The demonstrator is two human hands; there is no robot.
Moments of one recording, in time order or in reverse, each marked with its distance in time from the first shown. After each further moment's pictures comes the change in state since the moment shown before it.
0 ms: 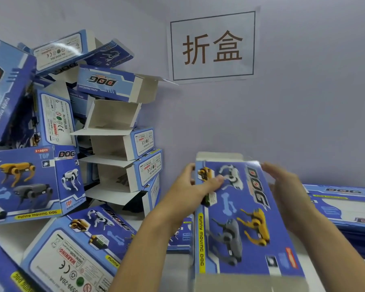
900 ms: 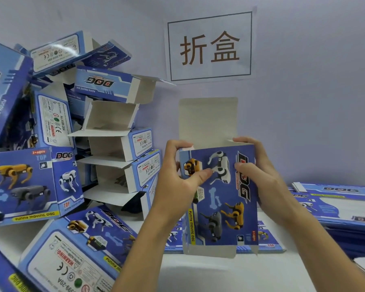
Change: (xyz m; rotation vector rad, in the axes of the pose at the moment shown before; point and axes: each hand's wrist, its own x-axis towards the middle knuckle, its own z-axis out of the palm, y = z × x) left_hand -0.009 0.017 0.004 0.163 0.278 0.420; right_hand -0.013 -0.017 0.036 -0.182 -0.288 -0.420
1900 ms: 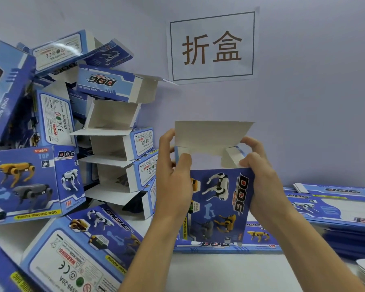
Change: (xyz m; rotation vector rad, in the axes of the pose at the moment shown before) left_hand 0.002 0.006 0.009 -0.114 0.236 0.009; right_hand 0.008 0.008 0.017 0.169 0.148 0.096
